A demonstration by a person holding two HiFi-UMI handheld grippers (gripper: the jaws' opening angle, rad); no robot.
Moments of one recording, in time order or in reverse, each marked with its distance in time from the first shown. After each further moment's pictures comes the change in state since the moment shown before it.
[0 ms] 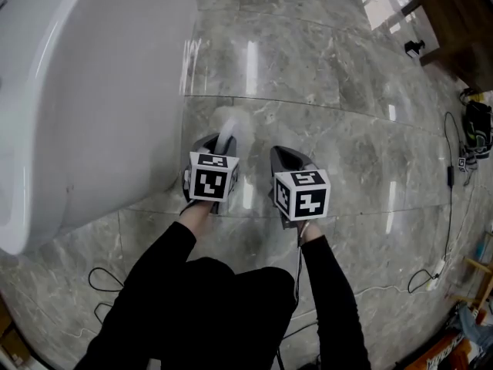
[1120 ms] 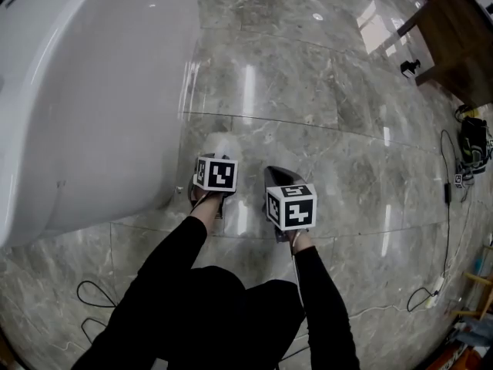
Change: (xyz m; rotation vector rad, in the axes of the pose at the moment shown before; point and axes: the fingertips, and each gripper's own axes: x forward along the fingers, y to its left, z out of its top) left arm 0.072 0.036 -0.069 -0.092 0.205 0.151; right arm 0.037 -0.007 -0.034 -0.019 0.037 -0.003
